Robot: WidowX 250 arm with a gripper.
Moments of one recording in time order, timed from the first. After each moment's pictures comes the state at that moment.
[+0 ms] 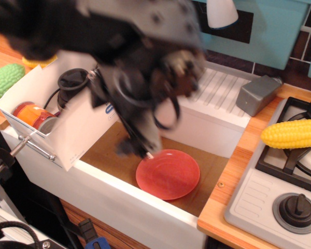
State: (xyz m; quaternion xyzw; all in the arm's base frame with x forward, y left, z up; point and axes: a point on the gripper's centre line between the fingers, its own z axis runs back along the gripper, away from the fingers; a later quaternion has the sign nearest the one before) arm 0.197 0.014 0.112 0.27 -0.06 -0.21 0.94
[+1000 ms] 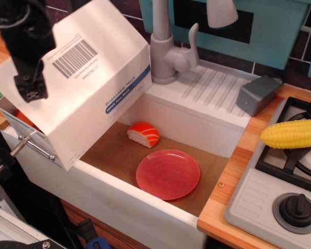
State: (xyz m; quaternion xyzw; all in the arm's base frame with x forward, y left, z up) arm 0.208 0.147 0.106 0.17 -0.07 -0.33 0.93
